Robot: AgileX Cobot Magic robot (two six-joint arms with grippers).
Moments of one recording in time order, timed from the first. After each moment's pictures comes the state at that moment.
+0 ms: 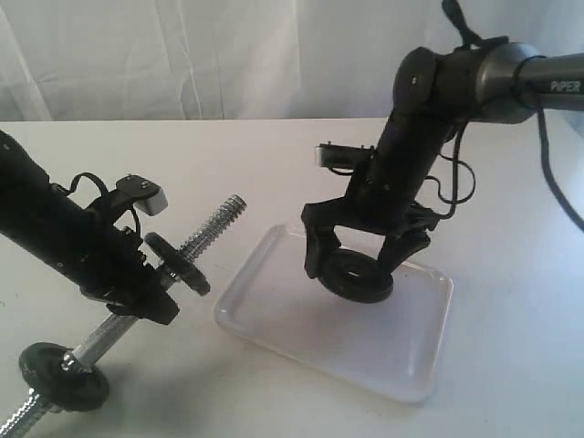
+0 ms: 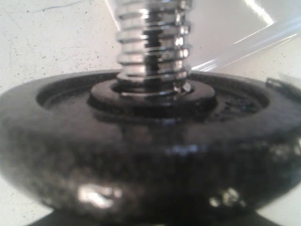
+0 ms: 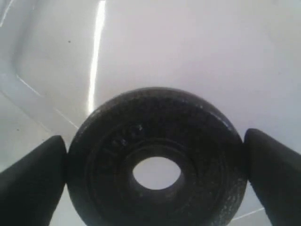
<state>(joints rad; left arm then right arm) -0.28 1.73 -0.94 -0.80 0.80 1.16 0.37 2.05 -1.52 0.39 1.15 -0.16</state>
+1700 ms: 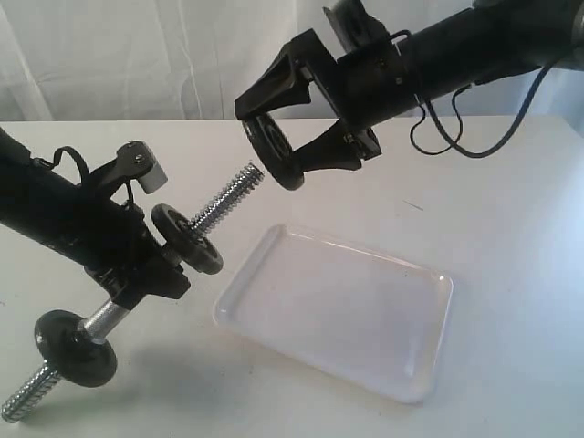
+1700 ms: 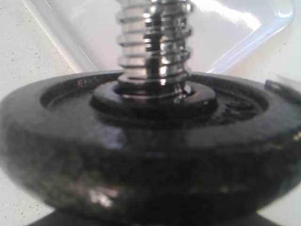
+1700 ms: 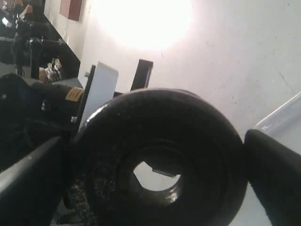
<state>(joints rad) -0.28 1.63 -0.94 -0.93 0.83 1.44 0.25 1.90 -1.52 1.18 1.20 -0.52</state>
